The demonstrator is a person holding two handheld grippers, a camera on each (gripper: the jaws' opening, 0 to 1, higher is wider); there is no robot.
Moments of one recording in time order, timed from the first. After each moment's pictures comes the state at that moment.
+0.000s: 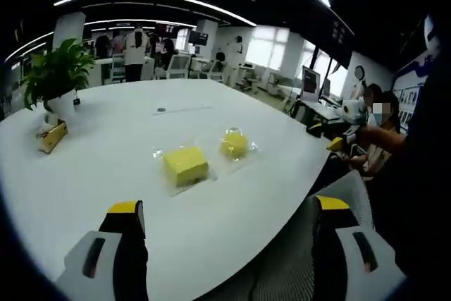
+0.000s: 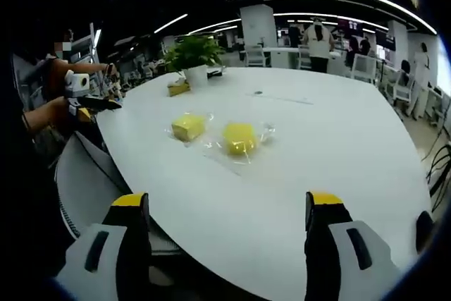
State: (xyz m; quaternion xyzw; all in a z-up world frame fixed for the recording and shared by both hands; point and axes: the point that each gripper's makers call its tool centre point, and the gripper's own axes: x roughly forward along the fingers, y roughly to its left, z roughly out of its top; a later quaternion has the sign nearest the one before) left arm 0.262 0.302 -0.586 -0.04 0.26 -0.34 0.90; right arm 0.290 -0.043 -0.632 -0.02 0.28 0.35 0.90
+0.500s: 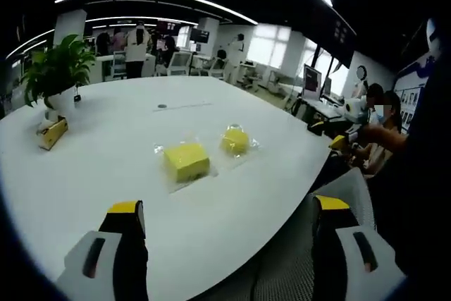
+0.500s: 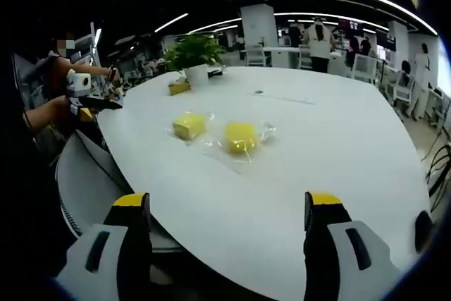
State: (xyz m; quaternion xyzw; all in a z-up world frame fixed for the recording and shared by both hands) left arm 0.258 0.303 -0.595 -0.03 0.27 -0.34 0.90; right arm 0.286 -0.047 -0.633 -0.03 0.28 0.34 0.90
